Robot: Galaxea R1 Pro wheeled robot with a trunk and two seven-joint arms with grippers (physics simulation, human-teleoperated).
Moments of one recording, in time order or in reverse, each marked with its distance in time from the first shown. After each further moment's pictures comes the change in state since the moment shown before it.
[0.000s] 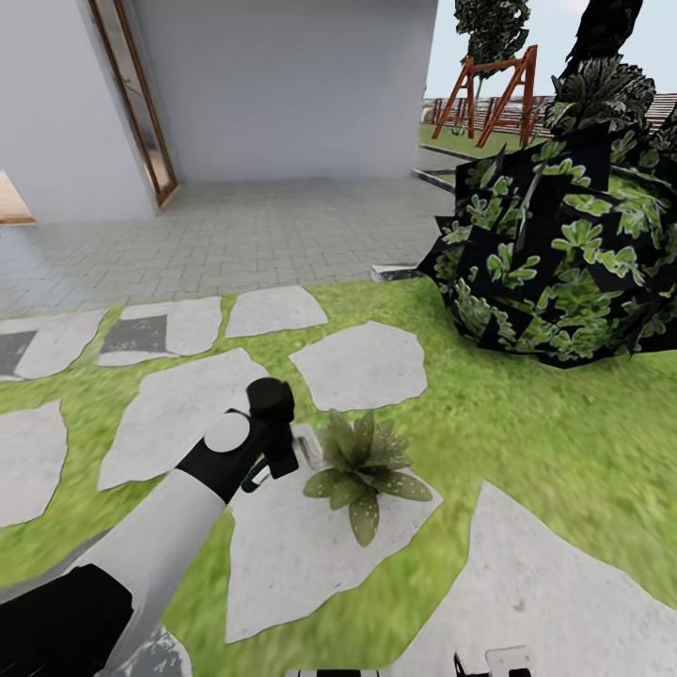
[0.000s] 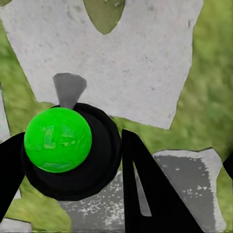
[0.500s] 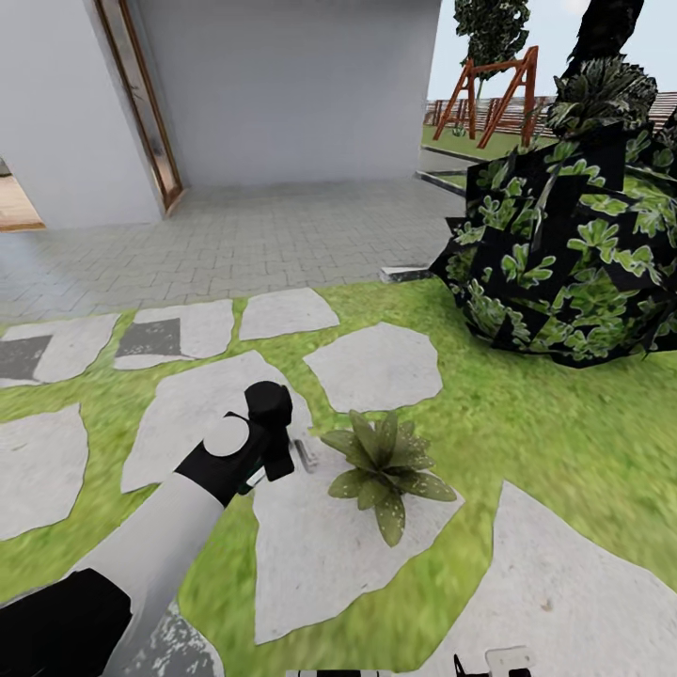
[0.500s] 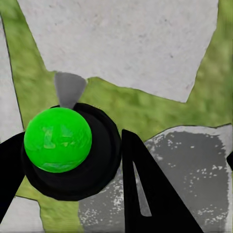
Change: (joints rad) left arm 0.014 0.004 0.010 0.002 -0.040 0.000 0.000; right arm 0.000 0.000 0.000 0.000 0.000 0.000 0.000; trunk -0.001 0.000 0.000
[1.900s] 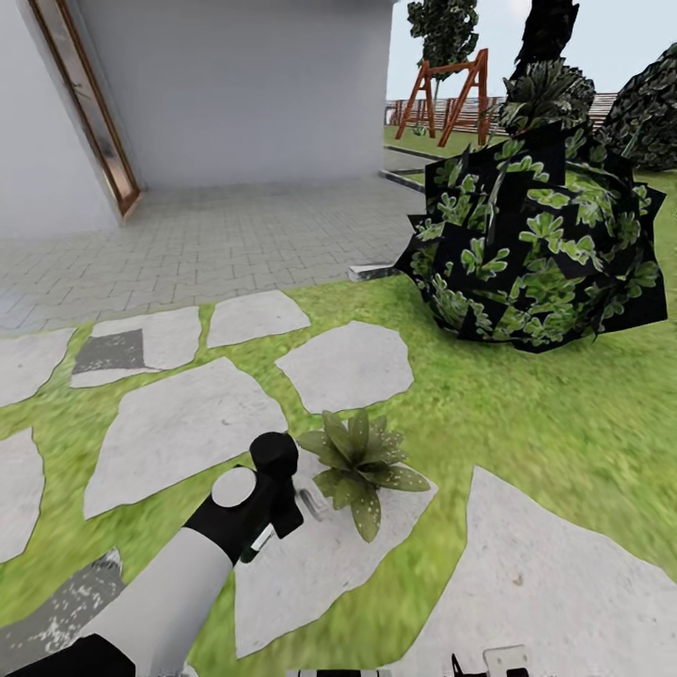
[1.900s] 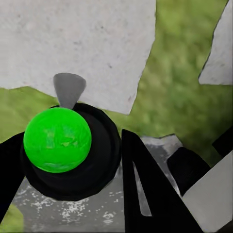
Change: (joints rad) left arm 0.182 -0.058 0.086 0.037 0.007 0.122 0.088; right arm 0.000 0.006 0.000 0.000 0.001 -0.002 0.000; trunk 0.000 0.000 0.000
